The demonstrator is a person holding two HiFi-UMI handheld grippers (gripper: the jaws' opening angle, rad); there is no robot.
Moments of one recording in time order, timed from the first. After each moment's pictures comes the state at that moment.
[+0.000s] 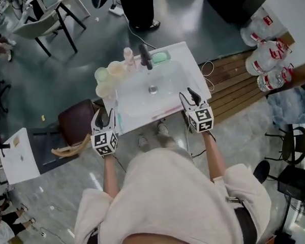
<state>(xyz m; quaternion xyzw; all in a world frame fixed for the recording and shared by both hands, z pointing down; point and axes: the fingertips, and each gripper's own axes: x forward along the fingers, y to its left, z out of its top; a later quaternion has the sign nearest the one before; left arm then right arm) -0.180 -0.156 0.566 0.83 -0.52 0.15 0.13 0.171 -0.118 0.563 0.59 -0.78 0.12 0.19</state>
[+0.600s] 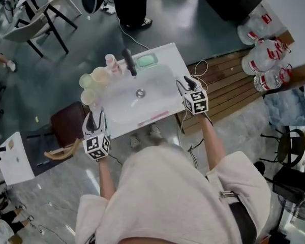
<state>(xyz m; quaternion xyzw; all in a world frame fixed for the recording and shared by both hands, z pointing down) -0.129 -0.174 0.564 0.81 -0.55 0.15 0.13 0.282 -0.197 0.619 0.58 -0.76 0.17 0.22</state>
